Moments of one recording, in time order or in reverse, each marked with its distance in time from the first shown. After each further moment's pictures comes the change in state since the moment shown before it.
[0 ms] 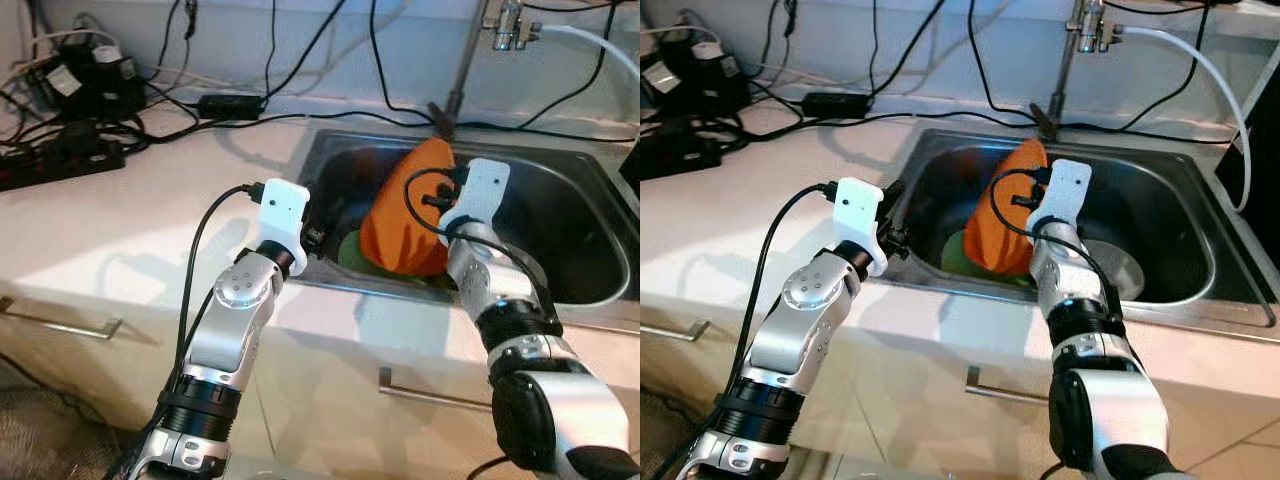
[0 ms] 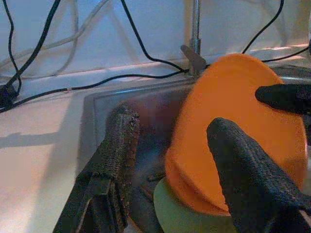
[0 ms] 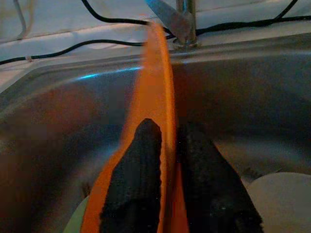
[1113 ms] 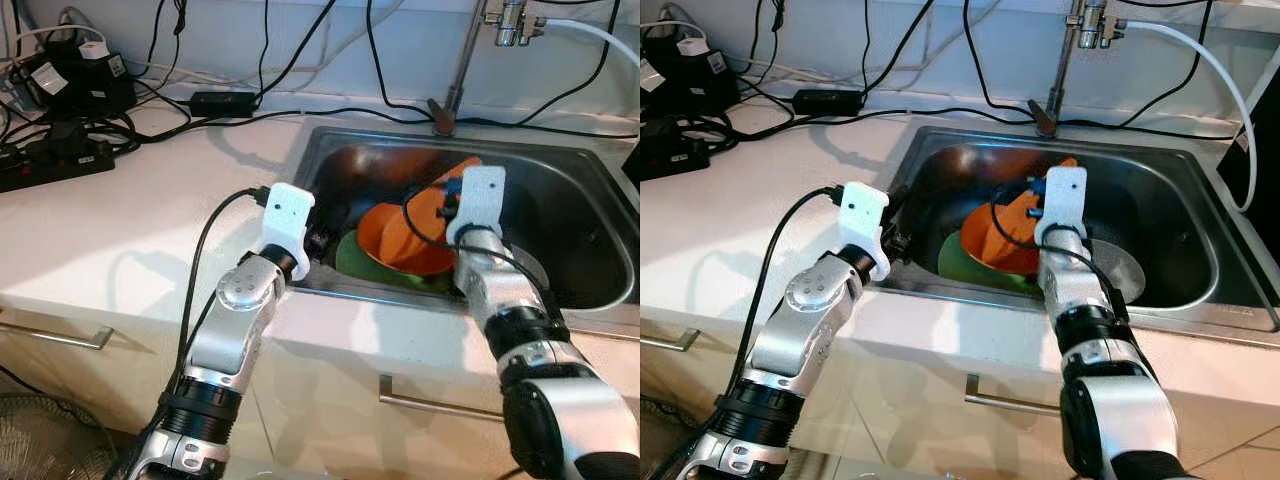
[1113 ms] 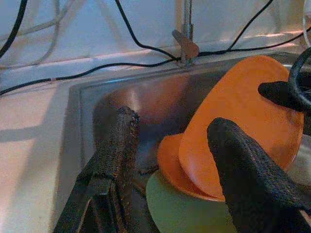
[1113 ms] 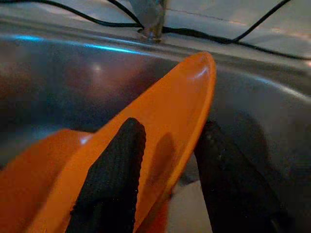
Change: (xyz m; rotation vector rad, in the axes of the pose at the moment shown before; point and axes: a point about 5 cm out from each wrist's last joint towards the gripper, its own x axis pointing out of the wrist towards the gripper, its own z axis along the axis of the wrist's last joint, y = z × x) left arm 0.000 -0.004 -0.004 0.003 0.029 -0.034; right arm -0.003 -0.015 -0.008 -0.342 -0.023 -0.115
